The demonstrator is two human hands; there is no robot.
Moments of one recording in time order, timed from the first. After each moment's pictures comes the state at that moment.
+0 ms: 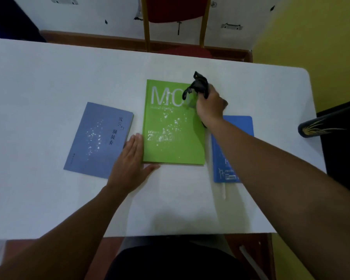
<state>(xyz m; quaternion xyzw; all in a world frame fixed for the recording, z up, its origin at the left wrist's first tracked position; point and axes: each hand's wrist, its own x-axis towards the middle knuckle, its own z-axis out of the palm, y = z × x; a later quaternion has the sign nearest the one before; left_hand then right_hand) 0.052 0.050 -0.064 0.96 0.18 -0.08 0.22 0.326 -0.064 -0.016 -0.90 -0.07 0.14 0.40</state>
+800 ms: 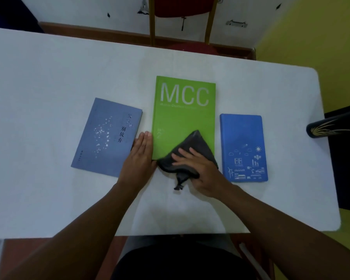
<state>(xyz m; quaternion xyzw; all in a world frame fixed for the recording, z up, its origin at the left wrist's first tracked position) 0.057 0.052 -0.047 0.94 0.18 -0.07 0.27 0.176 -0.158 -0.042 -0.77 -0.48 0.28 0.30</state>
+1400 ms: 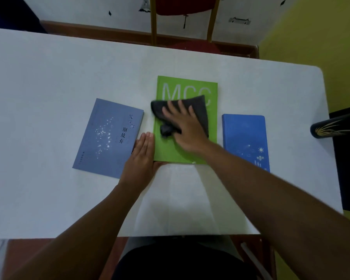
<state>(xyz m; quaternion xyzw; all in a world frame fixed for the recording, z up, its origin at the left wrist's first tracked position) 0.059 0.050 -0.041 0.93 0.18 -0.10 0.29 0.248 -0.048 -0.052 -0.84 -0.45 0.23 0.21</state>
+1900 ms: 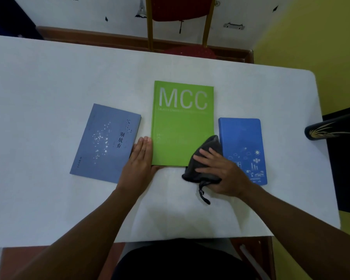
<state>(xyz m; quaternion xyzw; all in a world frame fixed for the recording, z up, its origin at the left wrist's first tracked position) 0.059 0.052 -0.044 0.94 0.17 -0.12 0.27 0.220 -0.201 -0.036 -0.75 -0.58 0.19 0.24</state>
